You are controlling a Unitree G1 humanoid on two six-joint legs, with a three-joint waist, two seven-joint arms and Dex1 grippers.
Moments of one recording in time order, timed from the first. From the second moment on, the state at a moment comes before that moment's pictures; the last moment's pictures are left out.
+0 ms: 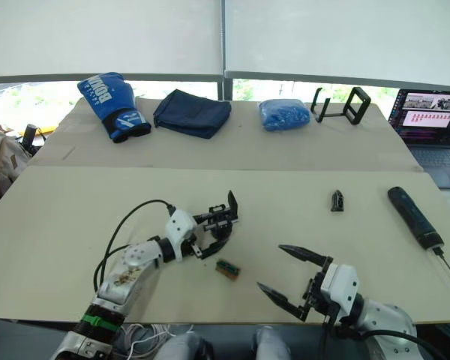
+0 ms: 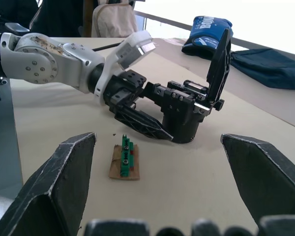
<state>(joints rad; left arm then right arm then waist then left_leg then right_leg) -0.24 0.33 -0.19 0.06 -0.16 0.12 -0.75 0.36 -0.54 -0.09 -0.42 0.43 -0.22 0.93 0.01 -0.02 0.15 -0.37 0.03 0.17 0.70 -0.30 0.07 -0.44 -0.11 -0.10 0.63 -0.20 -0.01</state>
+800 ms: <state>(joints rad) -0.59 0.33 -0.19 0.64 -0.19 -0.20 -1.21 0.35 -0.53 -0.09 -0.43 0.42 -0.22 0.90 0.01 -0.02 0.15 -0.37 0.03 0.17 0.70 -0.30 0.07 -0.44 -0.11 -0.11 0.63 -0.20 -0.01</state>
